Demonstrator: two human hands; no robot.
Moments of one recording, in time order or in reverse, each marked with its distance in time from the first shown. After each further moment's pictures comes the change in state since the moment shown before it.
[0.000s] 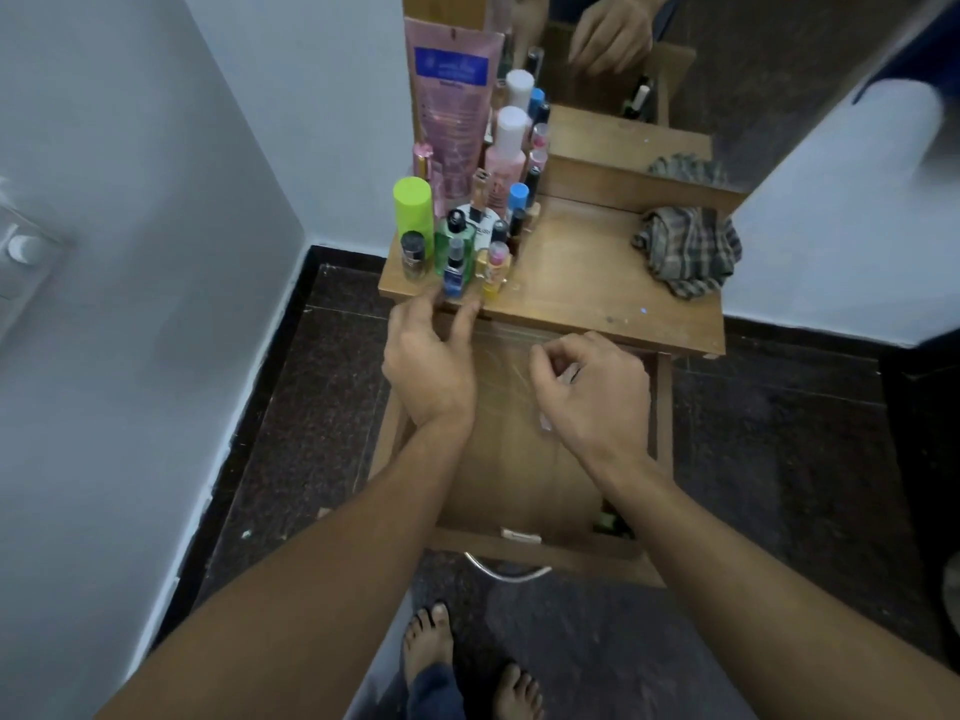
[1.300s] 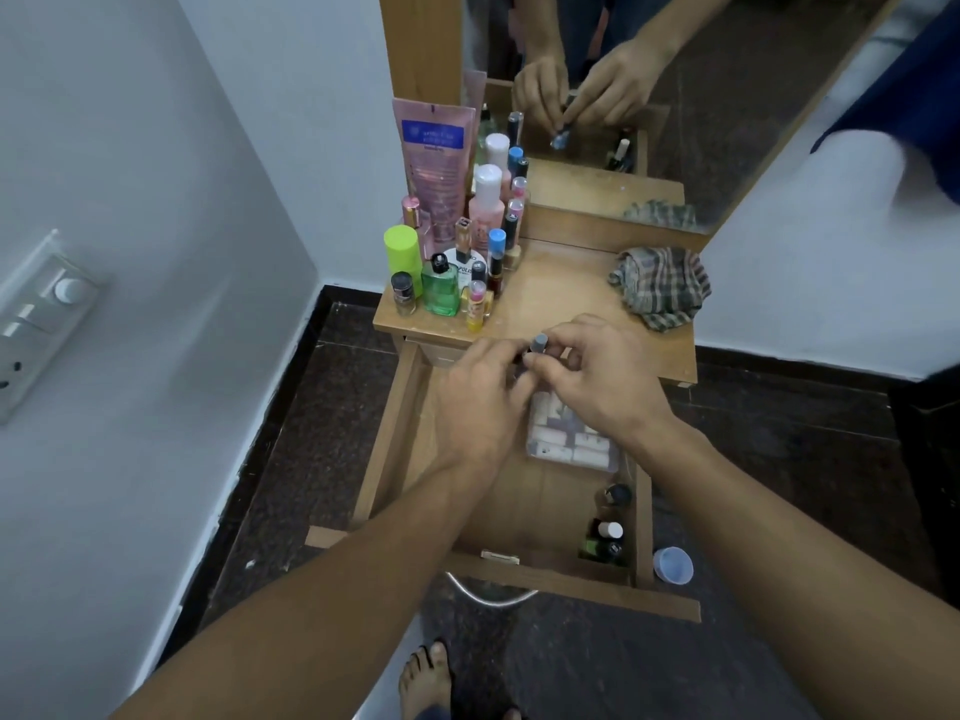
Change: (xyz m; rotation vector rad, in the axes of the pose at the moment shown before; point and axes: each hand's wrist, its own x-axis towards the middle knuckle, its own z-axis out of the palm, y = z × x) left_hand -0.035 0.042 -0.002 0.091 -0.343 0.370; right_hand 0.051 0.014 -0.046 0.057 -0.271 -0.210
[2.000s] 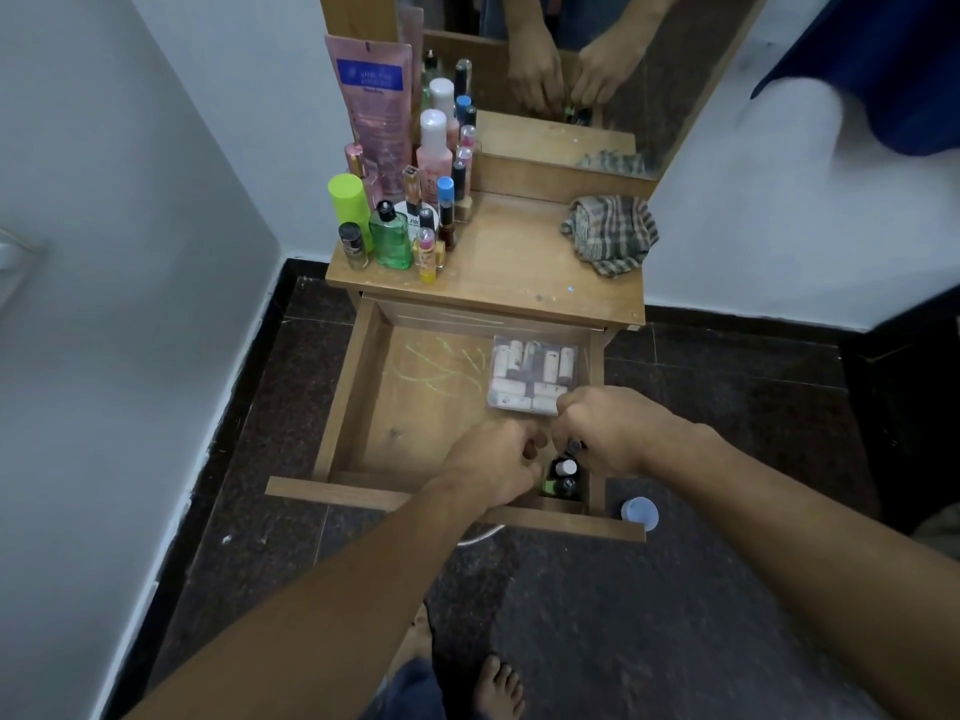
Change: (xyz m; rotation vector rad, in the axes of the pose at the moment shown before) left_hand -0.082 0.001 0.045 0.155 -0.845 -0.071; right_hand -0.082 0.064 -0.010 -0.584 -0.812 -0.256
